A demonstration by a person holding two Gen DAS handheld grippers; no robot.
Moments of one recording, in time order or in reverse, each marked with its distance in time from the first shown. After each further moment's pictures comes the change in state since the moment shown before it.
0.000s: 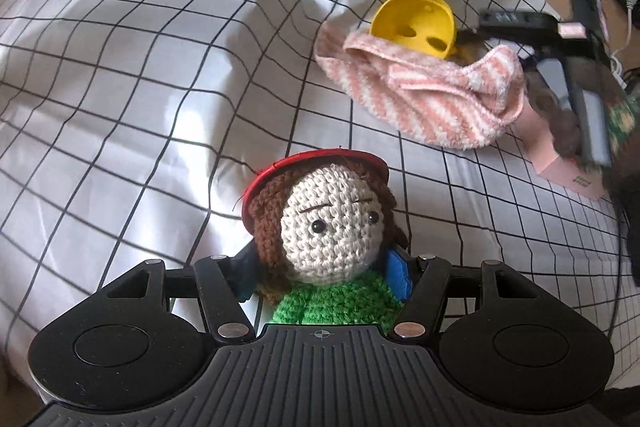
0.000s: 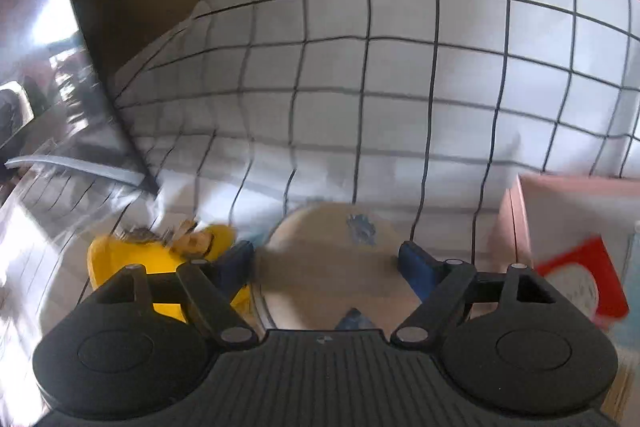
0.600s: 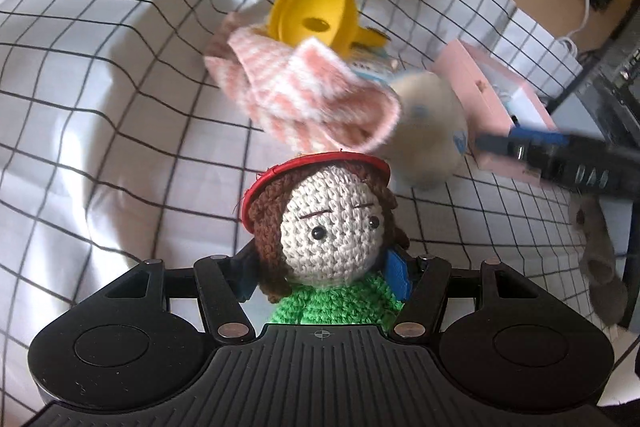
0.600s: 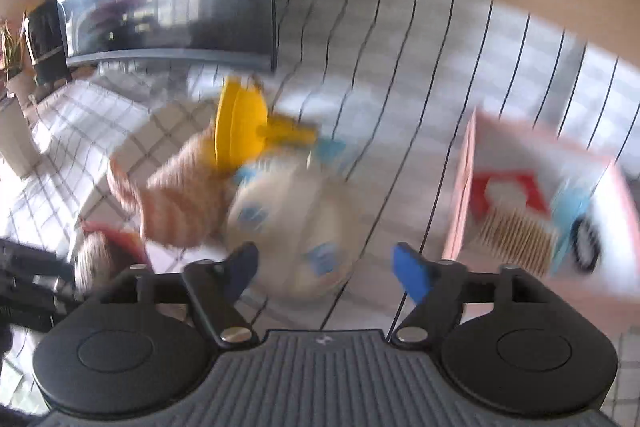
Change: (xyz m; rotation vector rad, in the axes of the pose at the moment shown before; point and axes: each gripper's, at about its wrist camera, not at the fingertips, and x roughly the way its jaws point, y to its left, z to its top) left arm 0.030 -0.047 0.013 0.052 0.037 -0.146; right arm -0.131 0.035 -0.110 -0.245 -0.064 -0.031
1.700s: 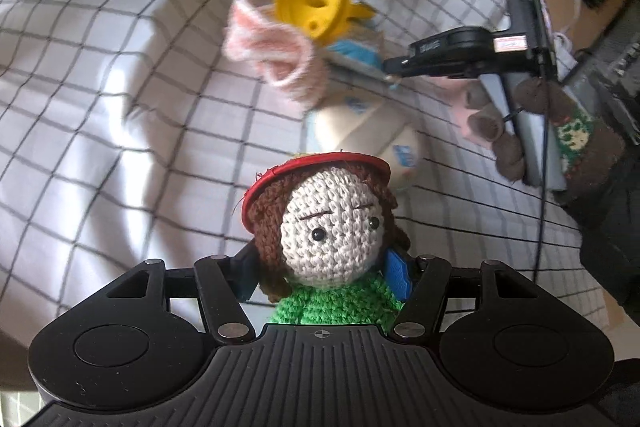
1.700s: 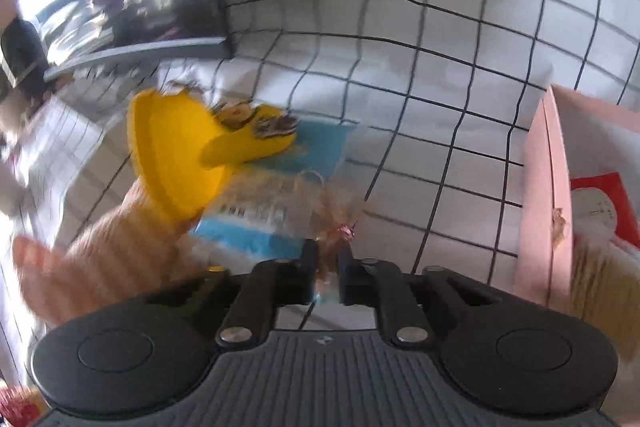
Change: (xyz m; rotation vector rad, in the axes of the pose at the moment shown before) left arm -0.041 -0.016 -0.048 -0.050 -0.004 0.033; right arm 0.109 -0.026 0.044 0.085 0.175 0.099
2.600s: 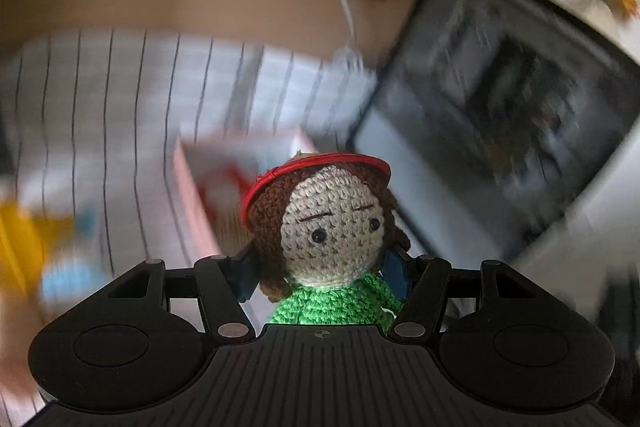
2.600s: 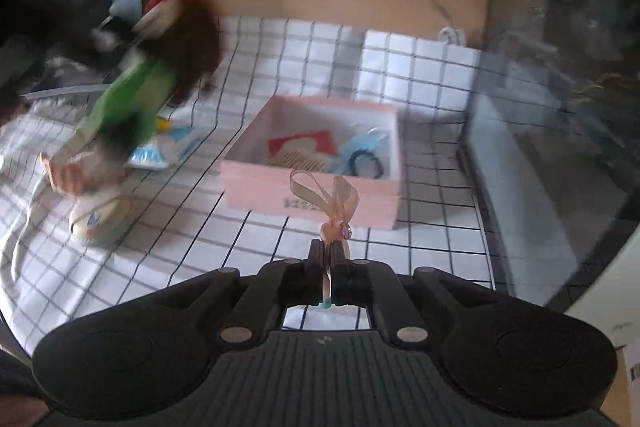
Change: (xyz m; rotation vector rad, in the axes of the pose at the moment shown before) left arm 0.022 -0.225 0.135 0.414 -0.046 -0.343; right arm -0.253 -0.066 -0.182 0.102 -0.265 -0.335
